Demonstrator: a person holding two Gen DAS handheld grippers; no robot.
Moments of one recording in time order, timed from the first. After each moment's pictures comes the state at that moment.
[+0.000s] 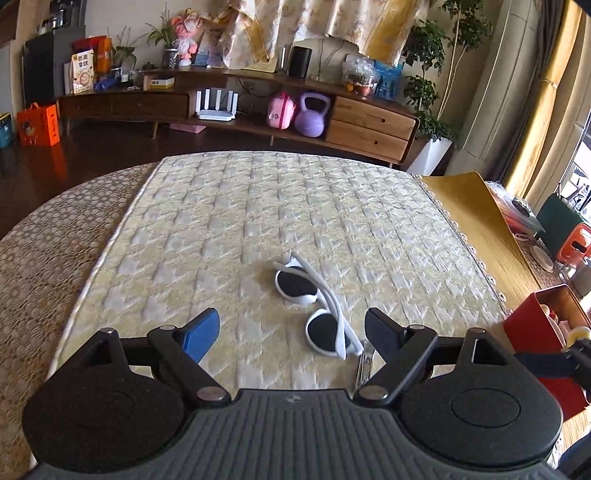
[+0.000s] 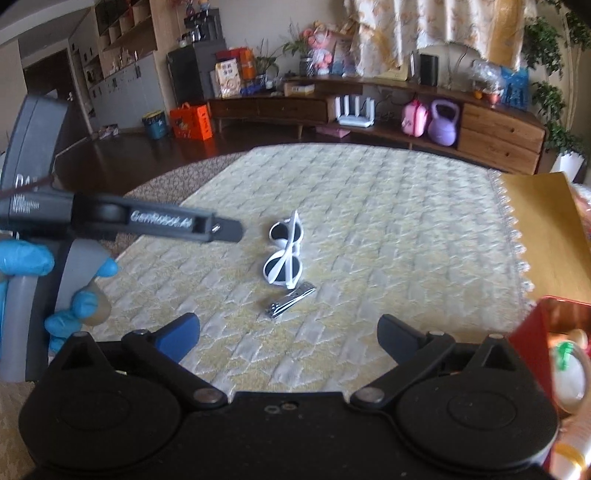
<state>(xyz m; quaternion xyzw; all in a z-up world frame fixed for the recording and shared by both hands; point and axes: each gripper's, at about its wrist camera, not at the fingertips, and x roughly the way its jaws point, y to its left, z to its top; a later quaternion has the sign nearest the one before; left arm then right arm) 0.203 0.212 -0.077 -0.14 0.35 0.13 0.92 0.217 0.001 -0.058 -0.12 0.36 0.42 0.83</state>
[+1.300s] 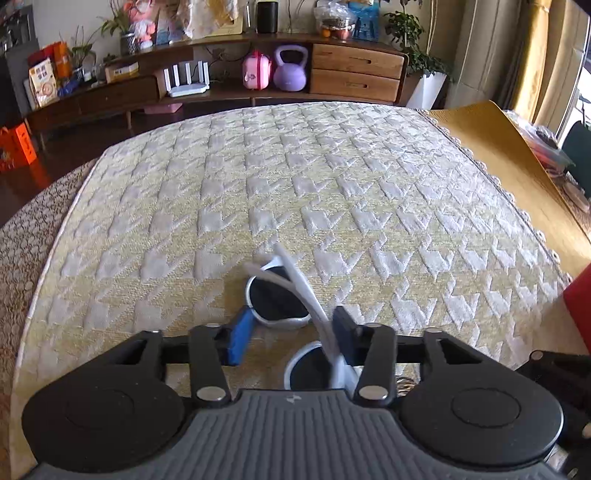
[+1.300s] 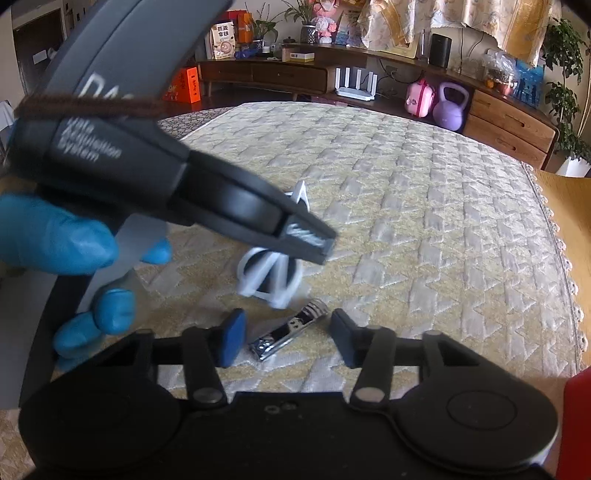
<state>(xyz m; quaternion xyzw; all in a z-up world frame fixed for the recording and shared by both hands) 0.296 0.204 -0.126 -0.07 0.42 0.11 0.90 0.244 0.071 -0.113 -0.18 0.37 0.40 0.82</state>
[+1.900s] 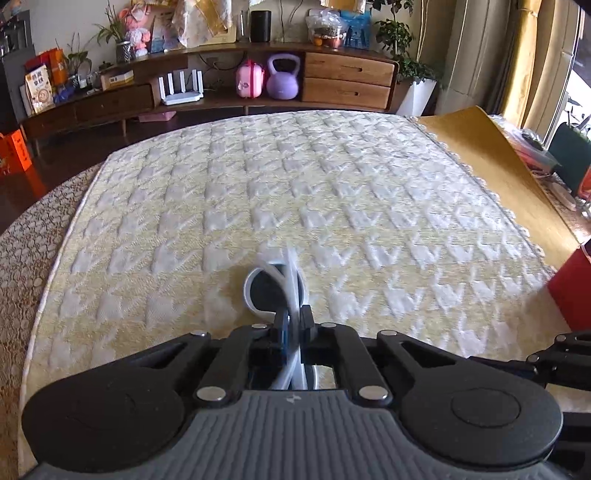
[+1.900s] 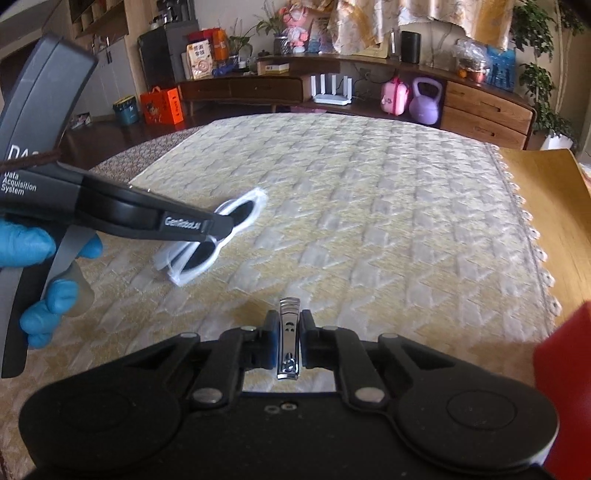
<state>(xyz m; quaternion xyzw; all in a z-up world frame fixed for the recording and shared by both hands) 0.273 0.206 -0.117 -0.07 0.41 0.09 0.90 0.251 0.013 -0.100 -0.12 0.37 0.38 0.84</state>
